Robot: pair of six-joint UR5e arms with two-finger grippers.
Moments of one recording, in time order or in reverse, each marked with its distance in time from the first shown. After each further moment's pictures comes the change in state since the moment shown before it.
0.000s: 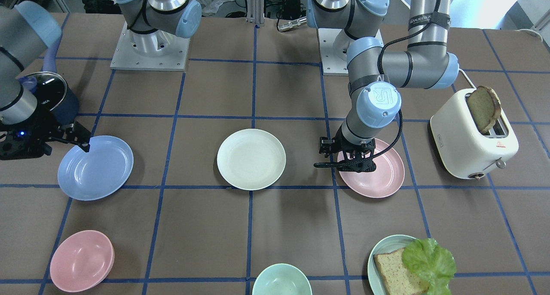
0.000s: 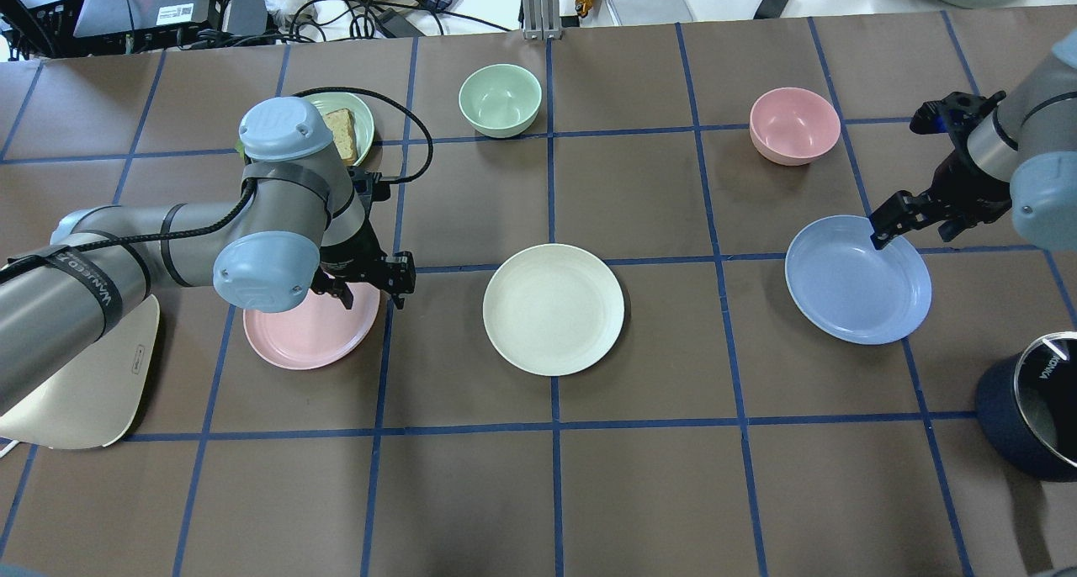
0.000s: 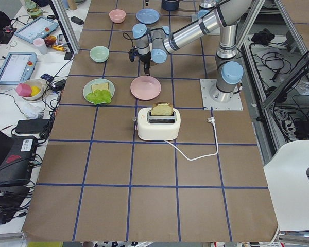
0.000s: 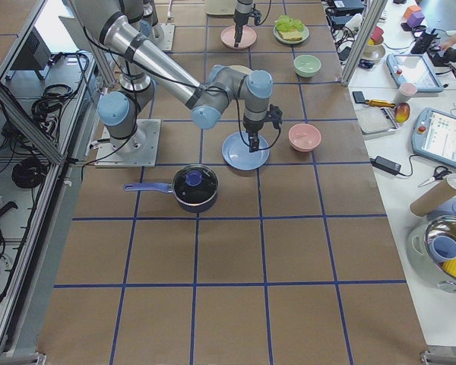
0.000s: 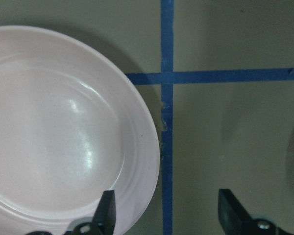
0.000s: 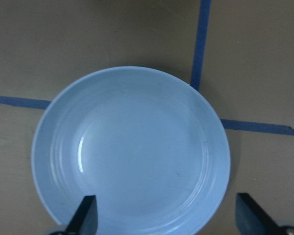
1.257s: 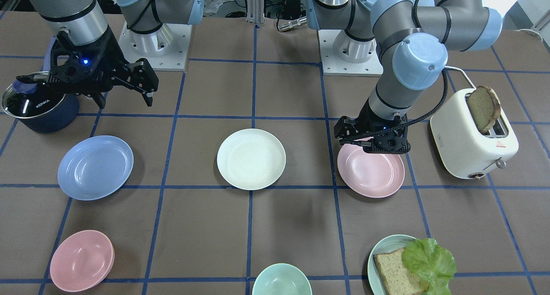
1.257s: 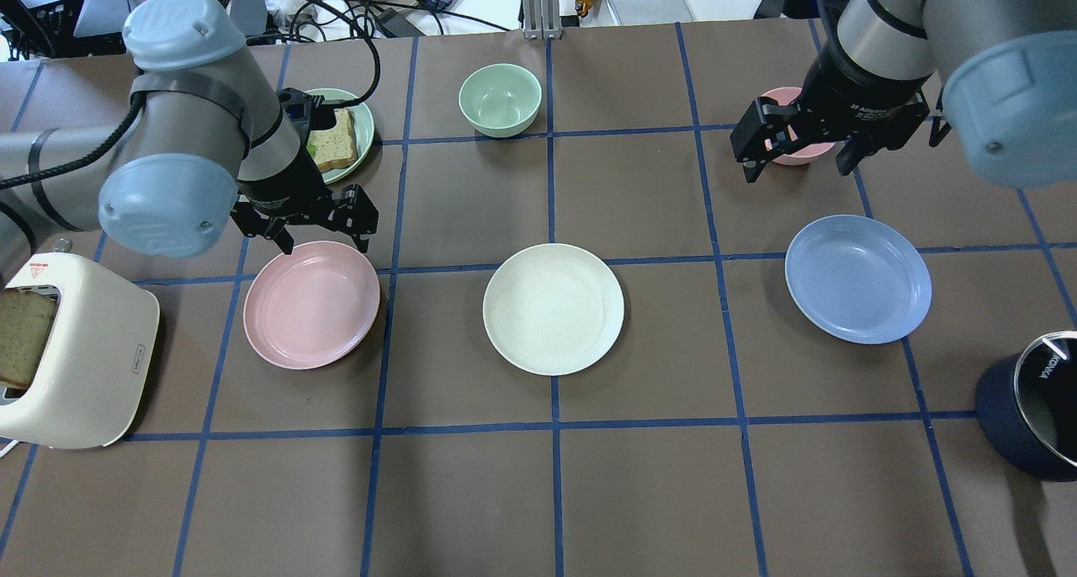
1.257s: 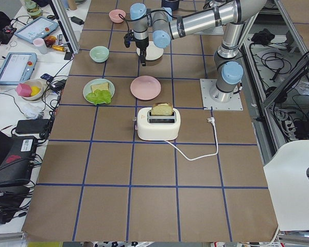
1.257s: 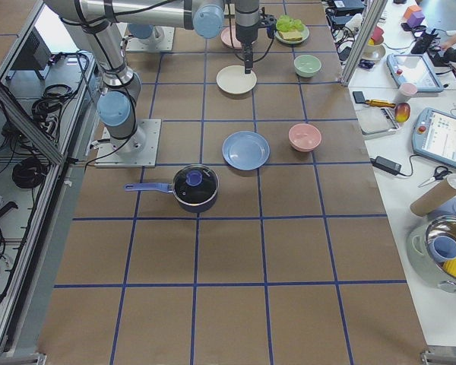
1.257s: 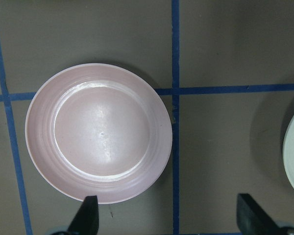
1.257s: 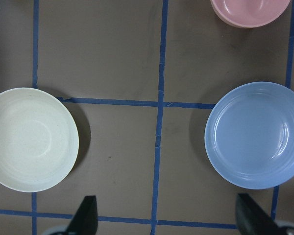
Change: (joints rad) left arm 0.051 0.137 0.117 -0.158 -0.002 0.041; right arm 0.445 -0.250 -0.248 0.392 -0.003 0.506
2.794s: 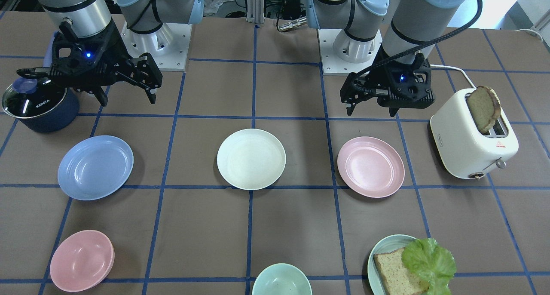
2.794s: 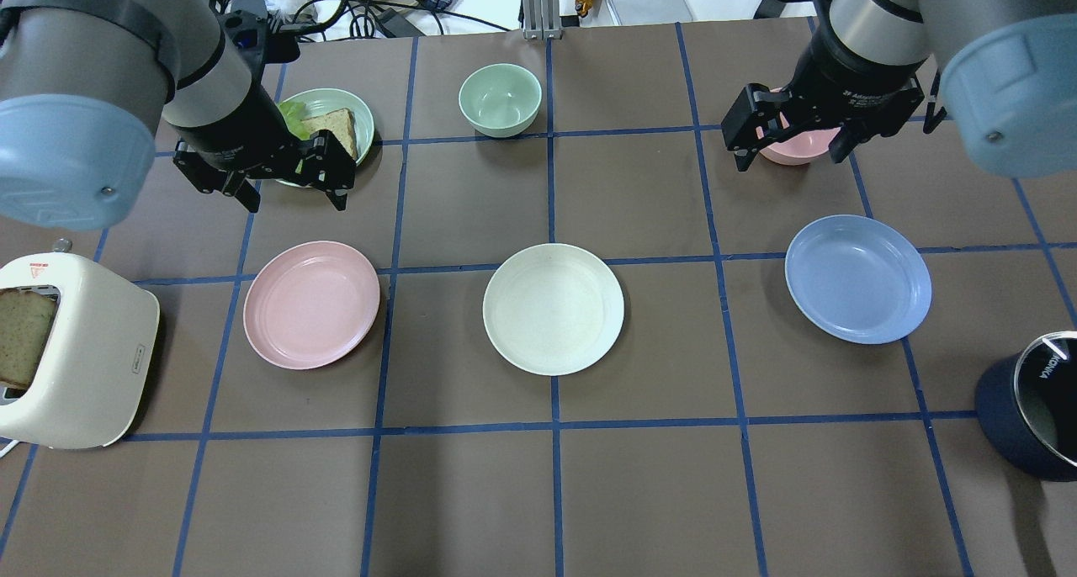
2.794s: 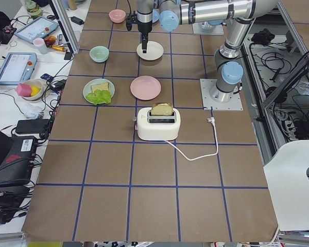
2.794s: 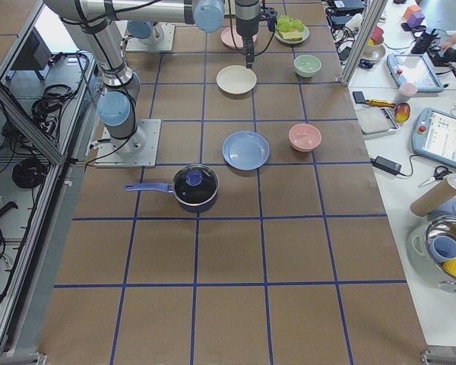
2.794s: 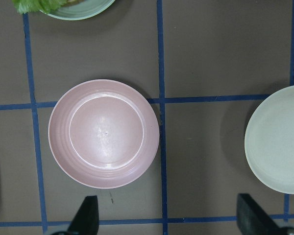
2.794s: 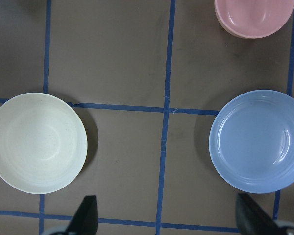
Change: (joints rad) left arm -0.015 0.118 0.108 -0.157 -0.005 -0.013; right arm 0.024 0.001 -0.032 0.008 0.001 0.014
